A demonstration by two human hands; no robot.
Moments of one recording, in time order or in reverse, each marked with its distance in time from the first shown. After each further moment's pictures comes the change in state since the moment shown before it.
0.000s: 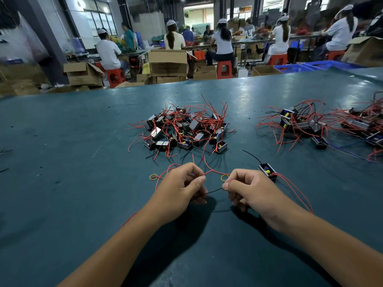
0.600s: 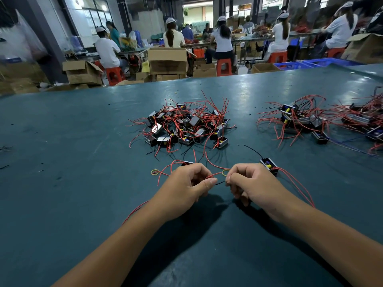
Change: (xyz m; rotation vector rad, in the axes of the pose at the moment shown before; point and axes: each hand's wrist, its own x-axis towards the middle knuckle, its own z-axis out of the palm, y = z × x) left_hand -0.002 -0.004 0.003 0.161 -0.064 0.079; right_hand 0.001 0.002 0.000 -0.122 0.042 -0.044
